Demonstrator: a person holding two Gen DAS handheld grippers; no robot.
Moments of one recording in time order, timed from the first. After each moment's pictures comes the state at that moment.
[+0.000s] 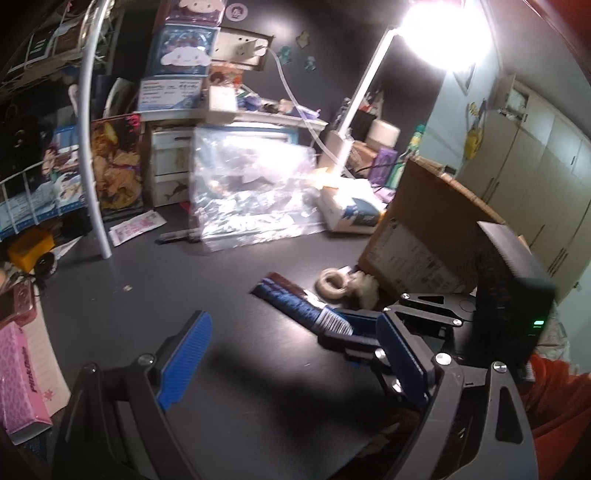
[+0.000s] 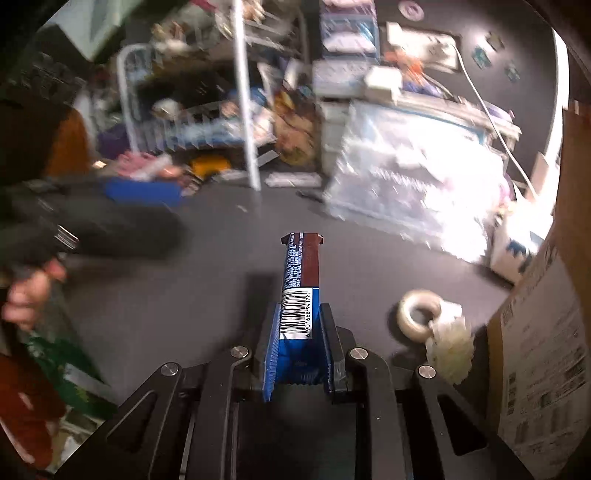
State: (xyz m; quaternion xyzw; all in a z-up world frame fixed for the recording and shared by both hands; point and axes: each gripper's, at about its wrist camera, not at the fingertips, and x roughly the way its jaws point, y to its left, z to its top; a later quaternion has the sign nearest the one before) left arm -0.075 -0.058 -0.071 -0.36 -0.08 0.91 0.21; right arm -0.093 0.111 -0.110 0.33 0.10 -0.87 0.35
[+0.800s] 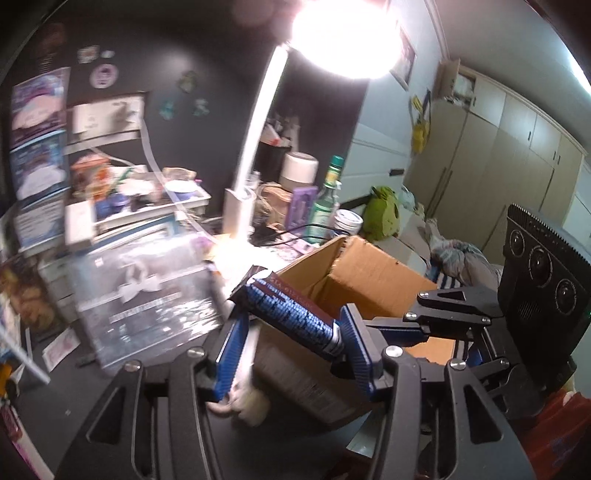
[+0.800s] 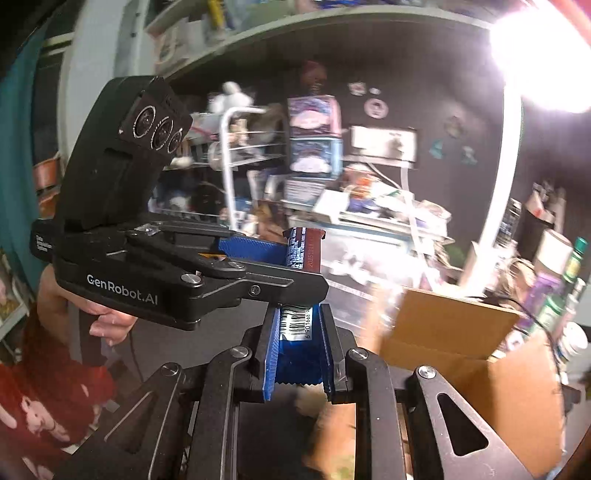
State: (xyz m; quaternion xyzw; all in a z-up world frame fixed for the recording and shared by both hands) left arm -0.142 0.087 0.041 -0.32 -0.02 0.90 0.30; right arm -0.092 0.231 0.026 0.25 0.08 -0.90 0.36
